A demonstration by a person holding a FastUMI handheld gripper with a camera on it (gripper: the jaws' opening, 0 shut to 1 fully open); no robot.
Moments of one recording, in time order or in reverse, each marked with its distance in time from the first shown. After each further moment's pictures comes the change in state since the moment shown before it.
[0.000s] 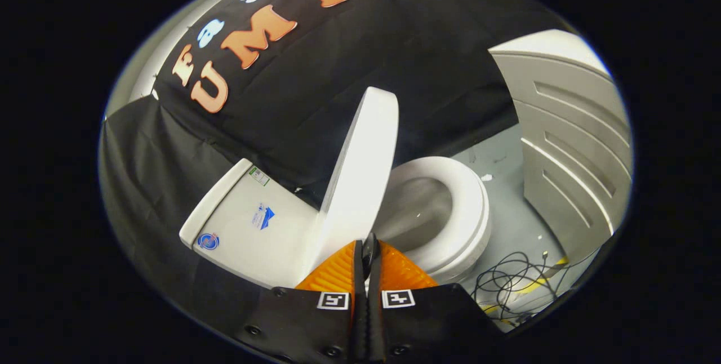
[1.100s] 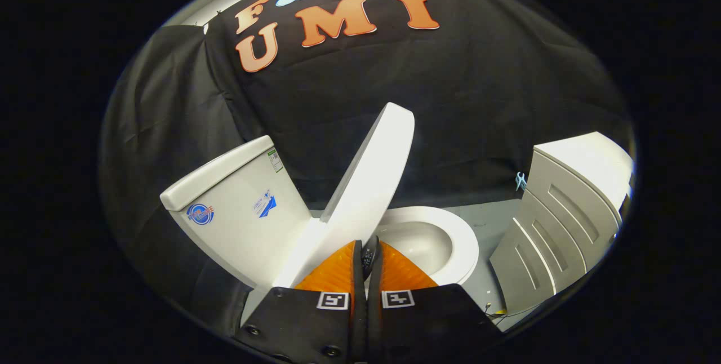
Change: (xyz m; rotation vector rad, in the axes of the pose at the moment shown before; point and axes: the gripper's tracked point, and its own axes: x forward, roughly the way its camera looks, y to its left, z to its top) arm -0.011 0.117 0.025 -0.406 -0.089 -0.108
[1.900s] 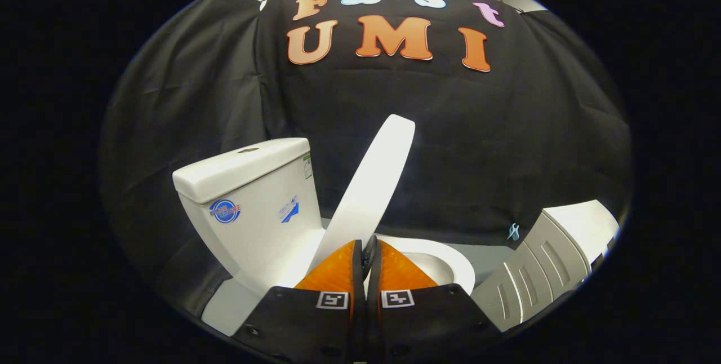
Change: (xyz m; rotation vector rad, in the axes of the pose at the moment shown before) arm -0.001 0.099 0.039 -0.253 -0.088 0.004
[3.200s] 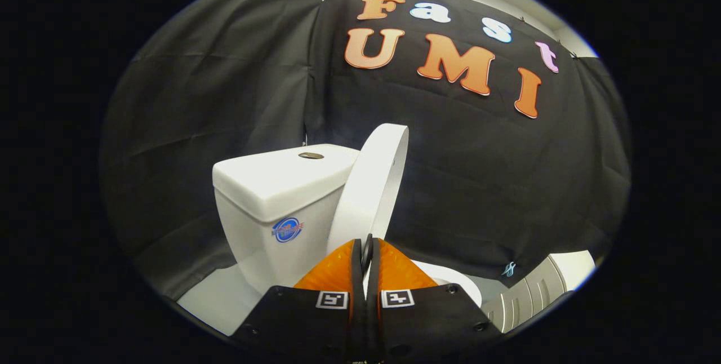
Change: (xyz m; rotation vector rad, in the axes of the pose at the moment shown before) arm 0.013 0.135 0.034 -0.232 -0.047 0.071
